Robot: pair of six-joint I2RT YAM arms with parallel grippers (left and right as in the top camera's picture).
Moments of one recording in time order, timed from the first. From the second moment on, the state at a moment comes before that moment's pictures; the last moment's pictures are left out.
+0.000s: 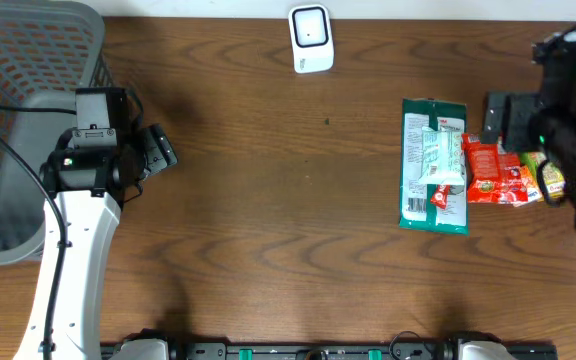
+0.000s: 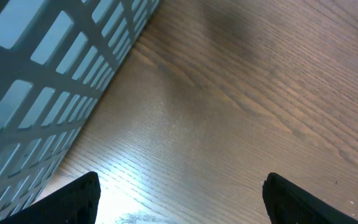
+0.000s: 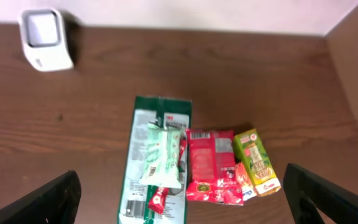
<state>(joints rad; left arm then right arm) 0.04 1.33 1.20 -0.91 -0.08 -0.38 -0.02 1.28 1.70 -1.13 0.07 -0.06</state>
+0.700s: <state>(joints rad) 0.04 1.33 1.20 -0.91 -0.08 -0.38 0.08 0.76 1.69 -1.24 0.07 -0.06</state>
